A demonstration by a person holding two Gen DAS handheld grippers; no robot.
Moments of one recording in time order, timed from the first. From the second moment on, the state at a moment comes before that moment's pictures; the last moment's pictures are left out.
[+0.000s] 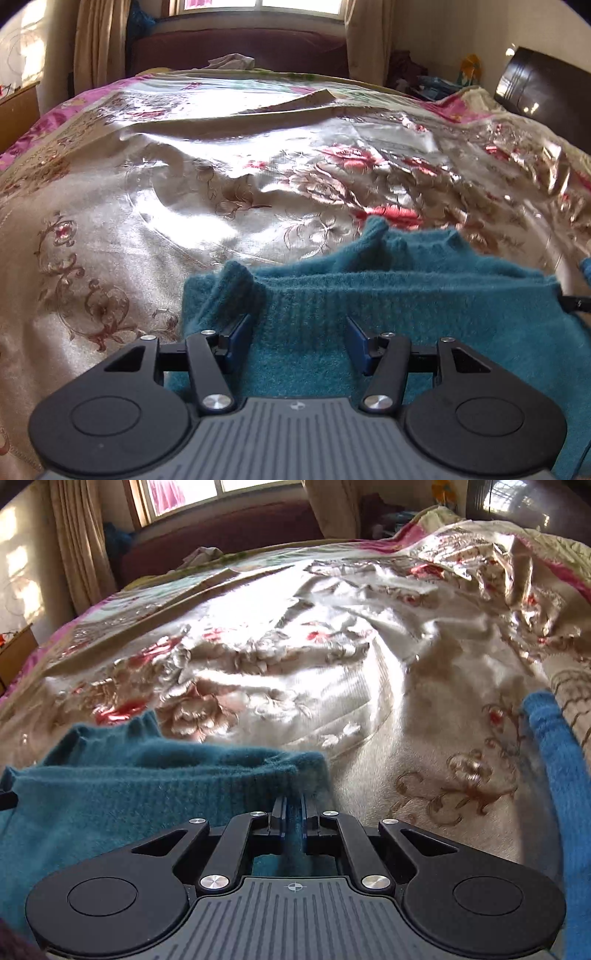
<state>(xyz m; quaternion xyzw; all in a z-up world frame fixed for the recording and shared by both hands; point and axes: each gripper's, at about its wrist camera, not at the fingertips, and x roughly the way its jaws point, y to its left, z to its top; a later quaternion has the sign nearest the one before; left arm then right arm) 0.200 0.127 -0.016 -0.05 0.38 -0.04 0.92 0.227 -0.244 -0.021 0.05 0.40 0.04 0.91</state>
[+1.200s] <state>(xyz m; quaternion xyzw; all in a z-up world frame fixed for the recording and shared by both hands) 0.135 0.103 0.014 -0.01 0.42 0.00 0.91 0.147 -0.191 0.014 0.04 0.41 0.08 0.91</state>
